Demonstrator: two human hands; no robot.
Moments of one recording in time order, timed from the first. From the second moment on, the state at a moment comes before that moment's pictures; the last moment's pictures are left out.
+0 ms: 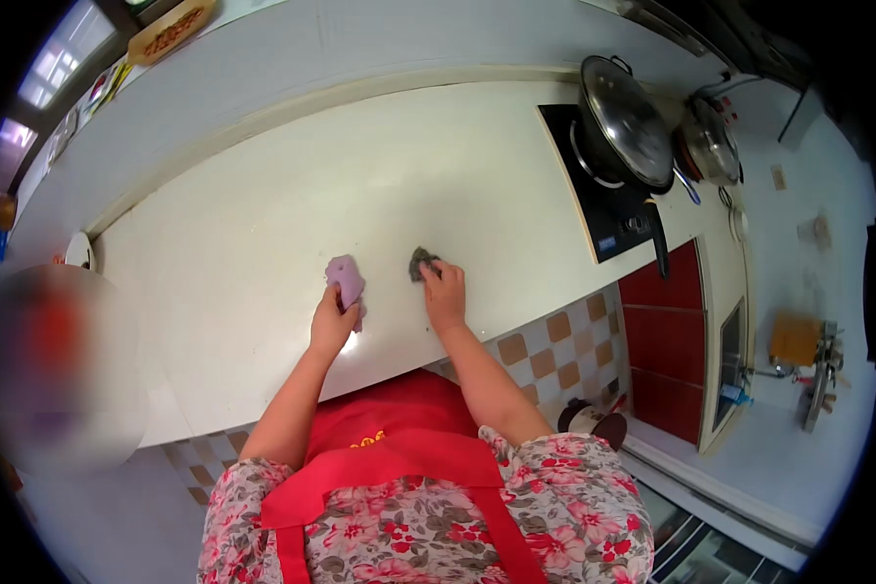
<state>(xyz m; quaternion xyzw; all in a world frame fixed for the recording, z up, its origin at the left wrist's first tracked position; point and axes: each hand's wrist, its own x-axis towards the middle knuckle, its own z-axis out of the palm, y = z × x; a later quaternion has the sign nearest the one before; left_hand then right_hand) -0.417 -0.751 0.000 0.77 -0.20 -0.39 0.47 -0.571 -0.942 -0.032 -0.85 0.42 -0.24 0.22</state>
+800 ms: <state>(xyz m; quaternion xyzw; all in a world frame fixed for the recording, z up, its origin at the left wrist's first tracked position) -0.441 -0.805 -0.019 0.74 -0.27 -0.40 0.47 -0.663 -1.007 -0.017 -0.81 0.54 -0.23 0.04</state>
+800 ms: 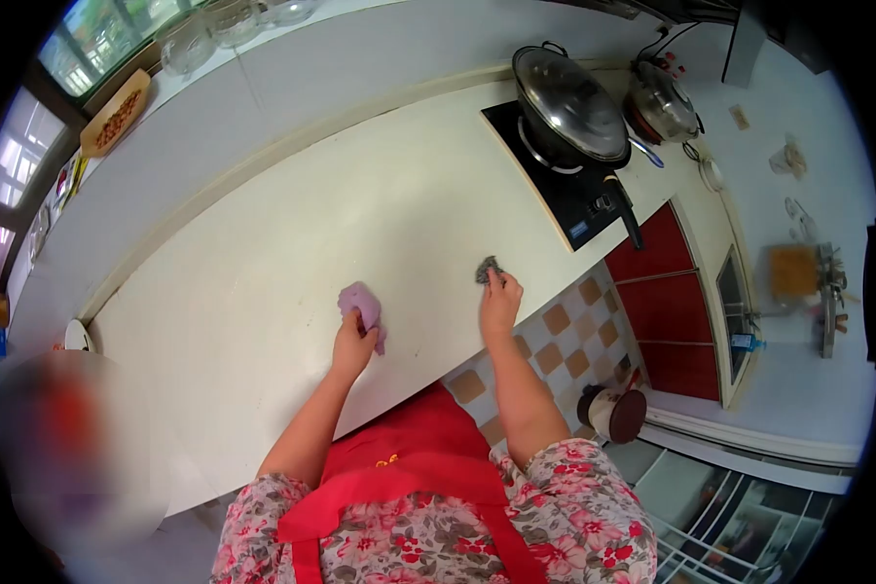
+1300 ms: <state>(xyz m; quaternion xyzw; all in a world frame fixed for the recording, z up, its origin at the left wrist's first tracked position) -0.490 -0.942 0.004 0.76 -0.20 -0.37 0.50 -0.628 -1.261 -0.033 -0.83 0.51 -0.23 0.02</state>
